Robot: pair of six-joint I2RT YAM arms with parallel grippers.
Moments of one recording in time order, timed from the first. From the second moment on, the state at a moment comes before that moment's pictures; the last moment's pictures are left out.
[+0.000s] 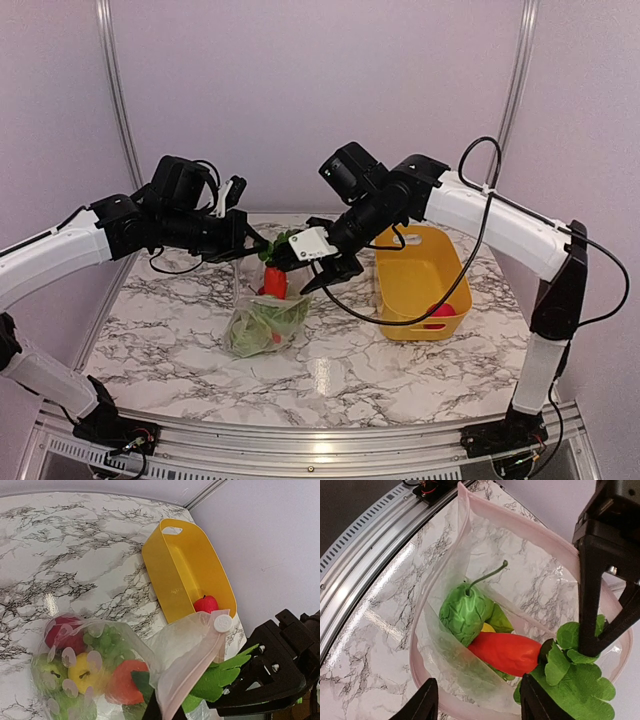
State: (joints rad) left arm -0.74 1.37 1.27 -0.50 0.23 -0.64; right arm 0.92 1.87 1.95 -1.03 -0.50 -1.18
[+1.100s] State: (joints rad) left arm -0.74 1.38 1.30 -0.55 0.22 -0.63; right arm 0.99 1.87 1.91 -1.00 -0.22 -1.32
